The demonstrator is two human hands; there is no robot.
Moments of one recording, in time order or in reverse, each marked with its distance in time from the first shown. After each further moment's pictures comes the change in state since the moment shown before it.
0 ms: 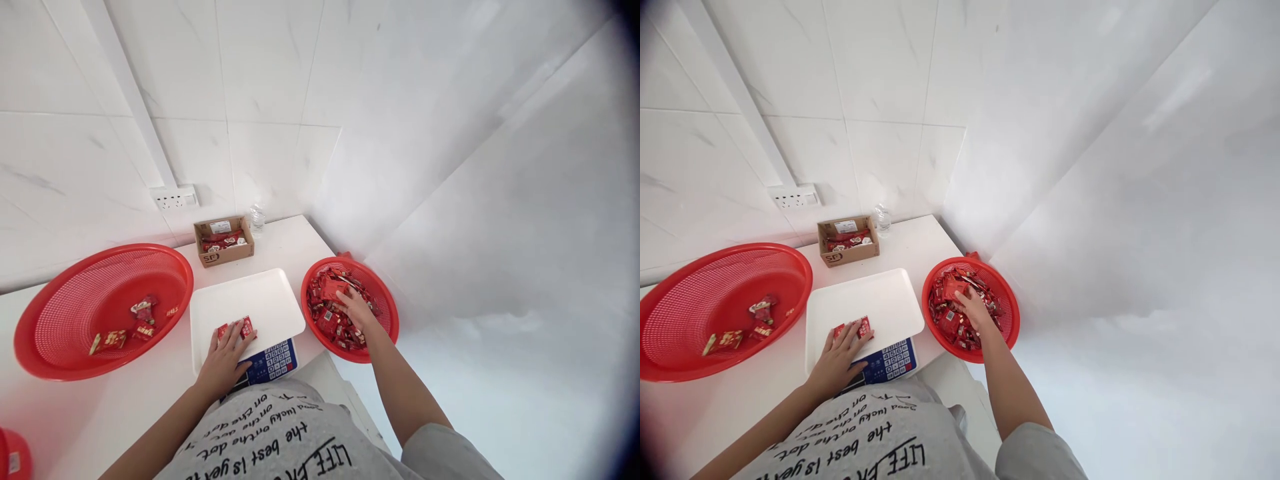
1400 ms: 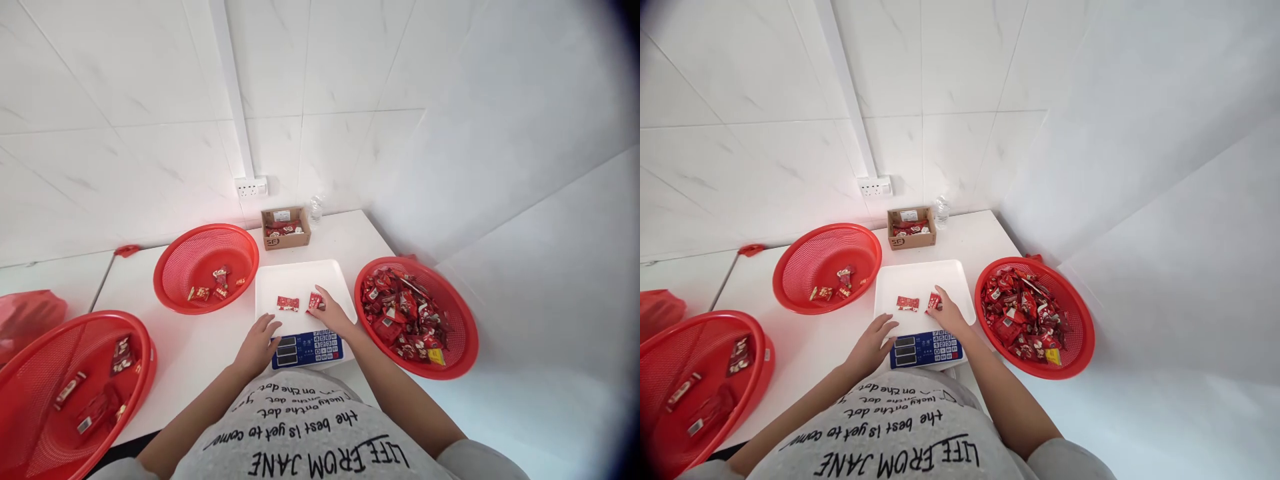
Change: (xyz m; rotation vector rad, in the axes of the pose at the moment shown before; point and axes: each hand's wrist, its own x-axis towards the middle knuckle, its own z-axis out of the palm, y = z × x) left_hand -0.052 0.000 -0.045 -0.255 0.046 -0.255; right_hand -0.041 -0.015 0.177 -0.230 -0.454 -0.124
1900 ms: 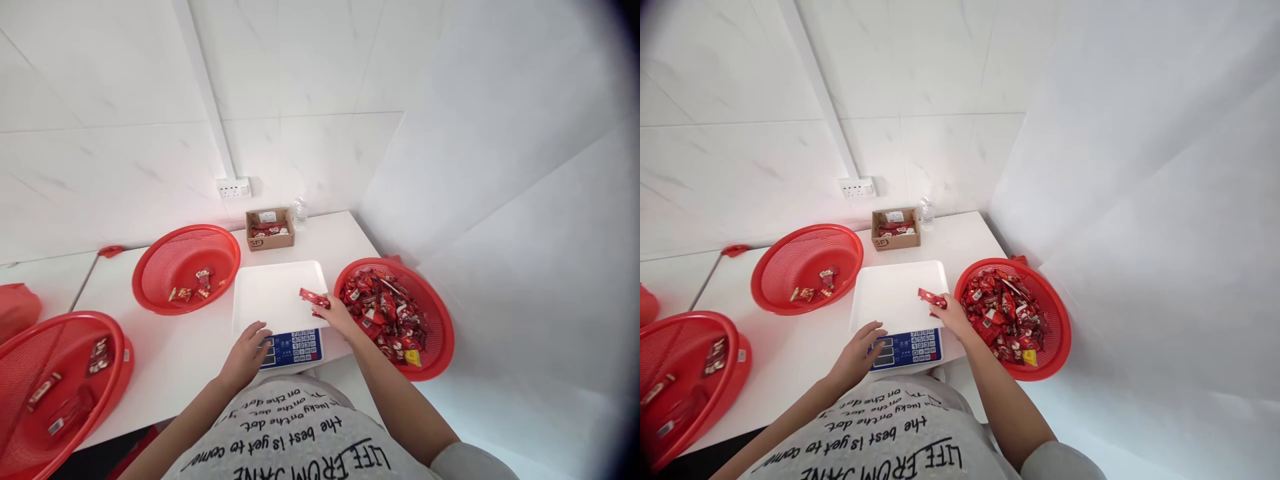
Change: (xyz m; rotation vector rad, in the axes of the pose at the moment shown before) left_hand 0.001 0.053 0.004 -0.093 0.070 -0.049; right_hand -0.022 0.007 -0.064 0.232 0.090 -0.014
